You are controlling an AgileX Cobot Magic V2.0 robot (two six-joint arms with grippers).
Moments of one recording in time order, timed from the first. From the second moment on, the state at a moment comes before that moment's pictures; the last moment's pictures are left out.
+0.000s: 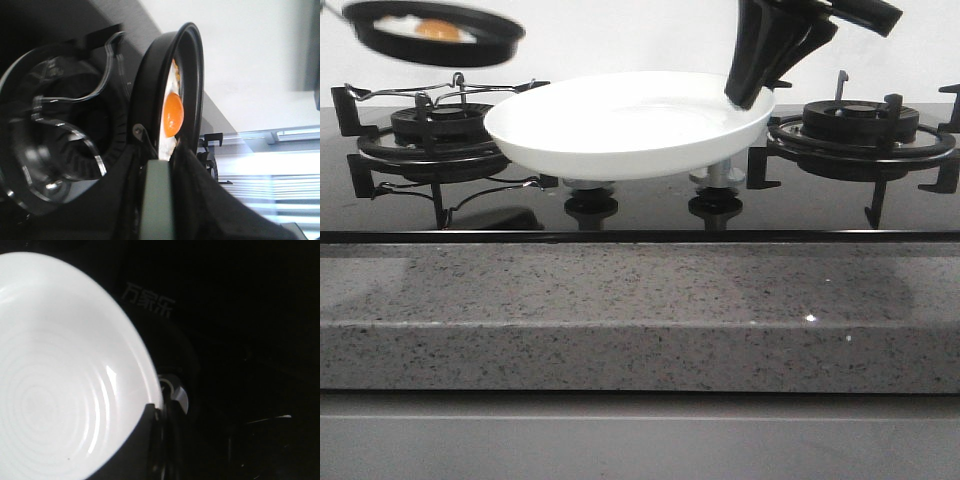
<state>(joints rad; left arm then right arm) 0.35 1.79 -1.50 -1.33 1.15 0.47 0.32 1.73 -1.59 0.32 1.07 -0.03</state>
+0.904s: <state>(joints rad) -0.32 1.33 -1.49 -0.54 0.87 0.60 0.32 1.73 -1.59 0.32 1.07 -0.03</state>
